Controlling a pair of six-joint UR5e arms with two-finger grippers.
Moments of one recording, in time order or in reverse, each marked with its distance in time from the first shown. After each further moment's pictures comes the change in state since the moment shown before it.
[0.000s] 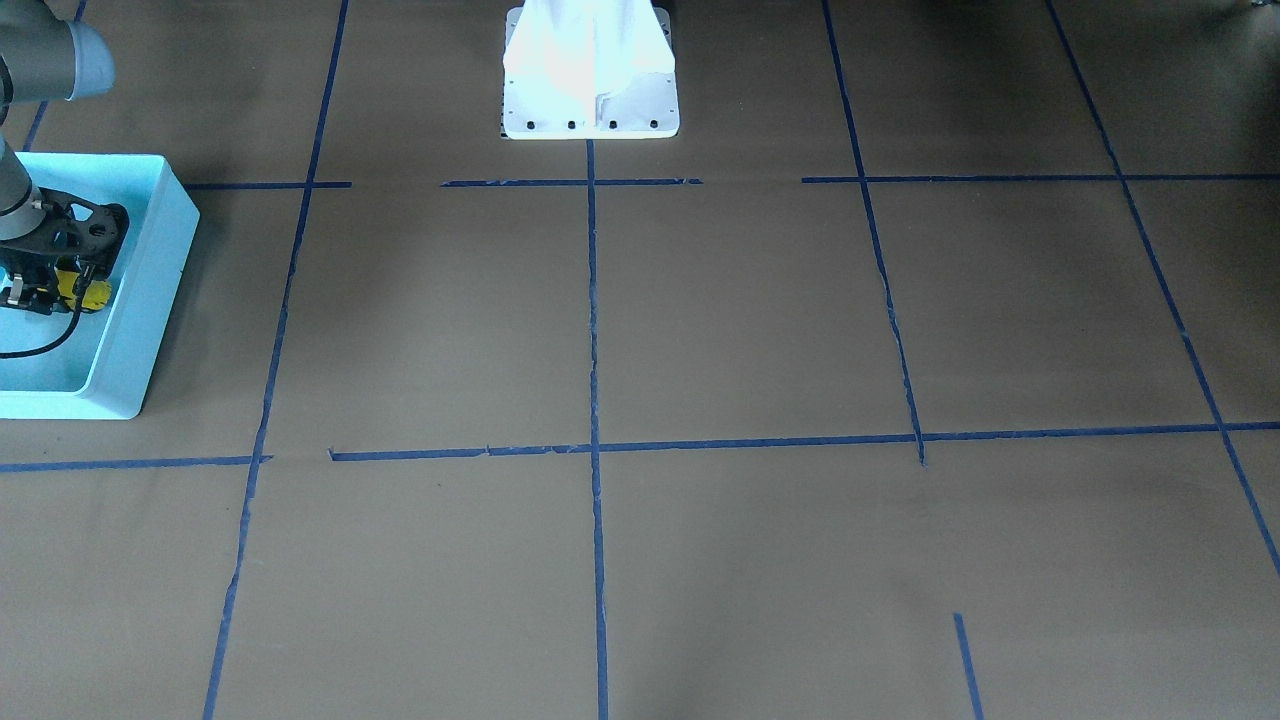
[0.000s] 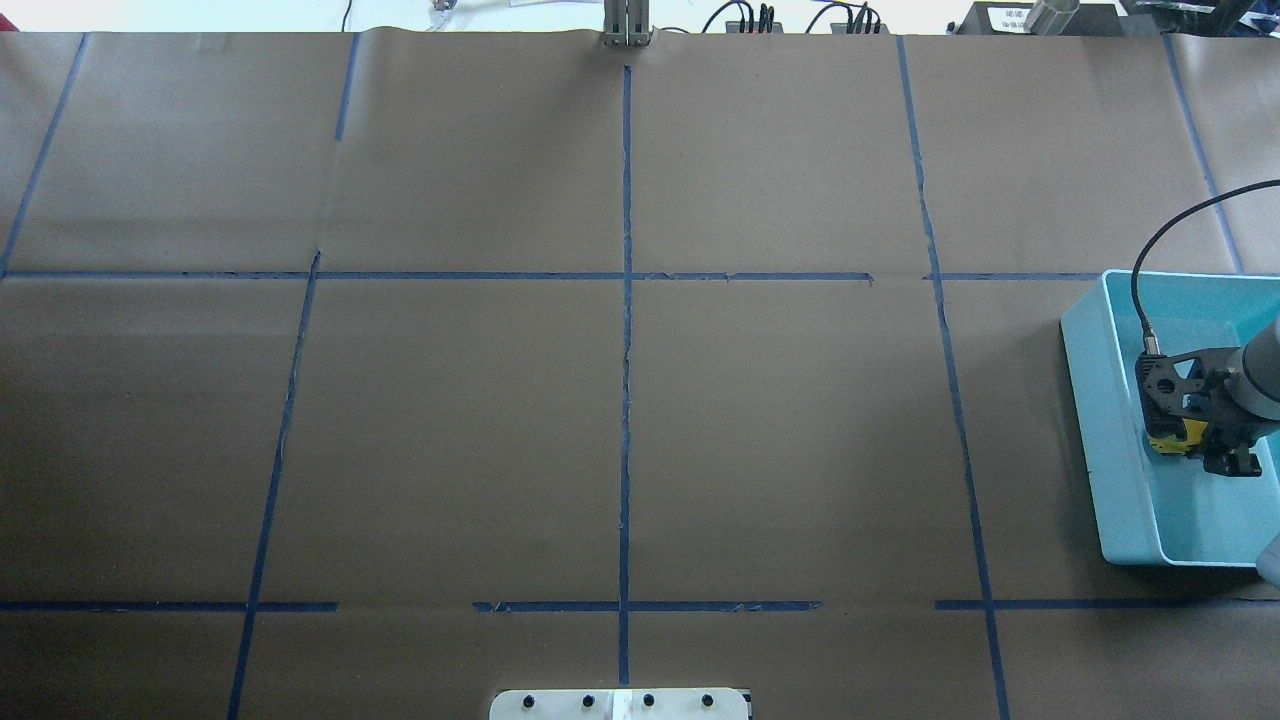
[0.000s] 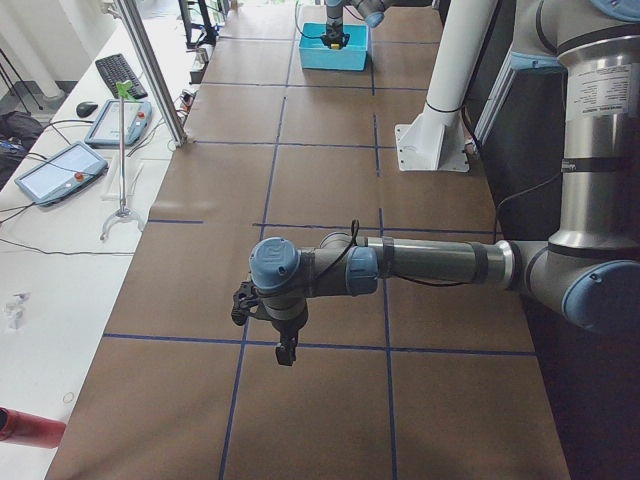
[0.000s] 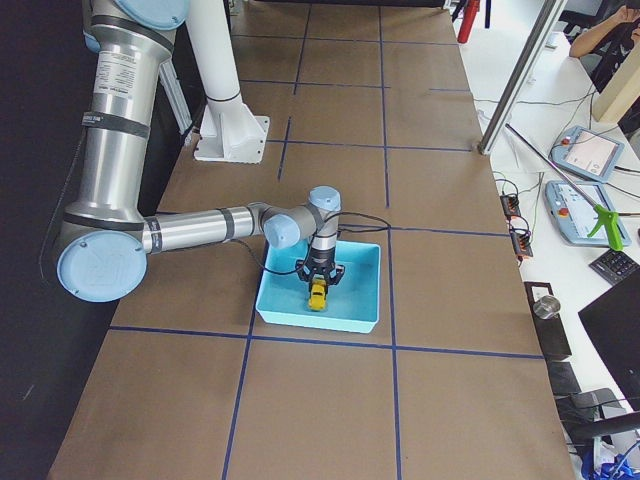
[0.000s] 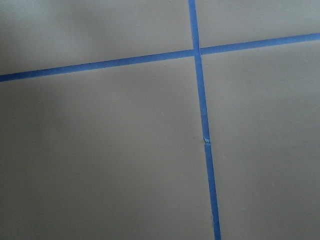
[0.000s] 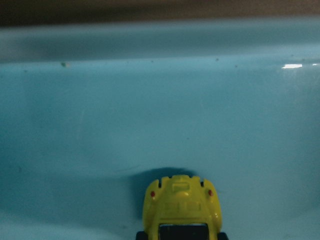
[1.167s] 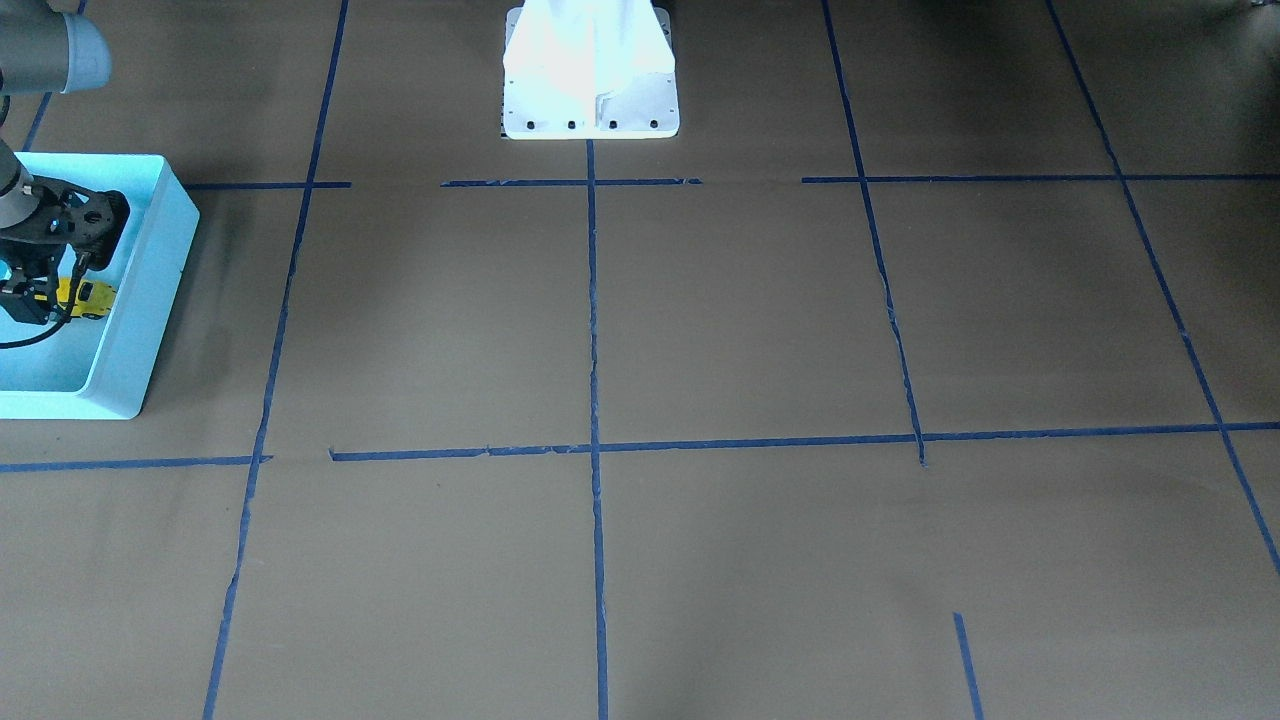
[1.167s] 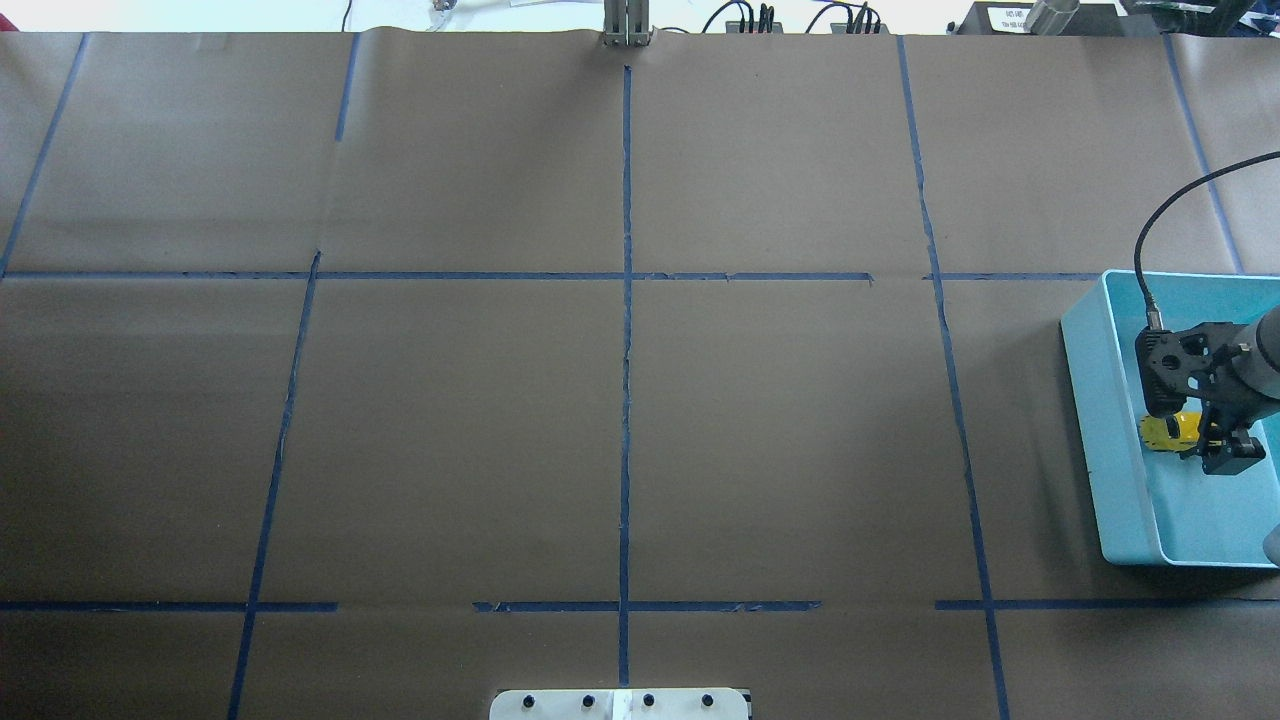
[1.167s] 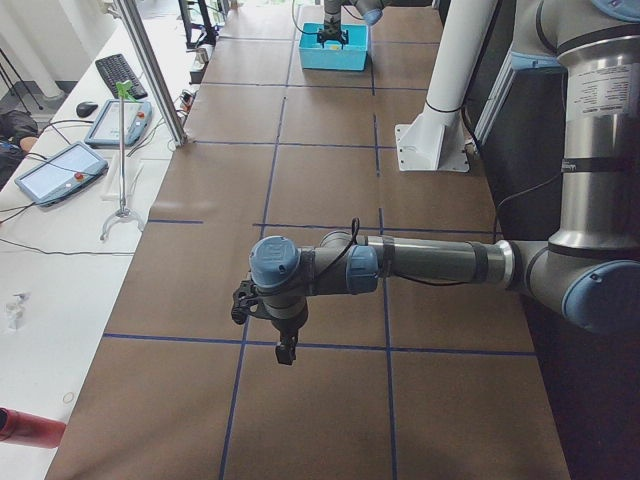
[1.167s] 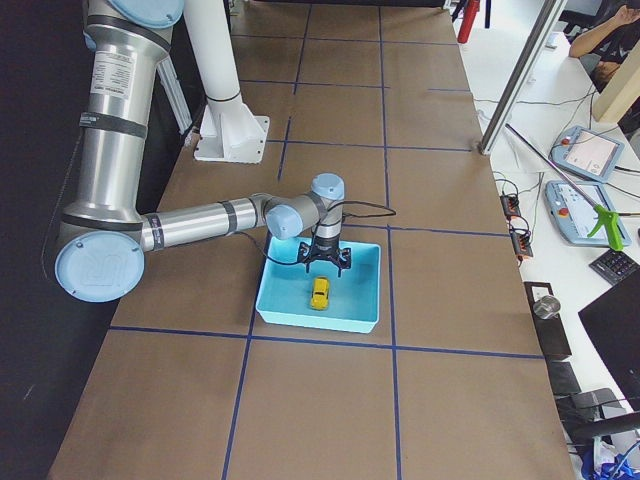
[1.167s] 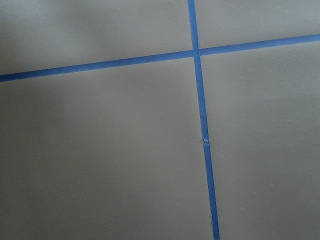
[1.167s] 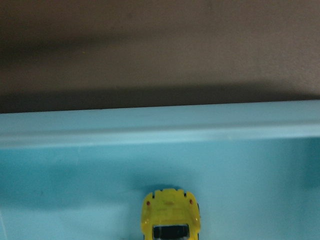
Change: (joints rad) left arm -0.003 0.000 -0.006 0.005 0.000 0.000; right arm 0.091 -0.008 0.082 -0.003 0.110 -0.004
